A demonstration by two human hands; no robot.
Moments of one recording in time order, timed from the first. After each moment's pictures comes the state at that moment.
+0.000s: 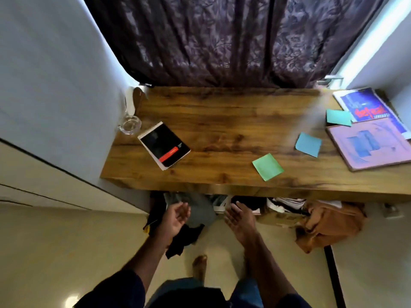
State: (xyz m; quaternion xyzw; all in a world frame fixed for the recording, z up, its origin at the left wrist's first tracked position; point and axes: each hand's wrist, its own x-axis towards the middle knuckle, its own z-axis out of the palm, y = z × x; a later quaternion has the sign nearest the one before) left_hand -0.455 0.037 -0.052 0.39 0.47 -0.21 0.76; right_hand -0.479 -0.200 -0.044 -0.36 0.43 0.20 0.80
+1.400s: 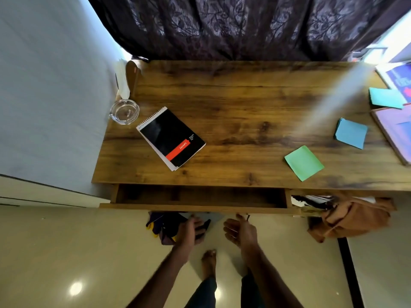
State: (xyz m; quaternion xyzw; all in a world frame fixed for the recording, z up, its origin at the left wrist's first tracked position) left_hand -0.459 0.066 -0.125 0.57 0.42 -0.26 0.66; right_hand -0.471 -0.111 -0.111 -0.49 0.46 0.19 0.71
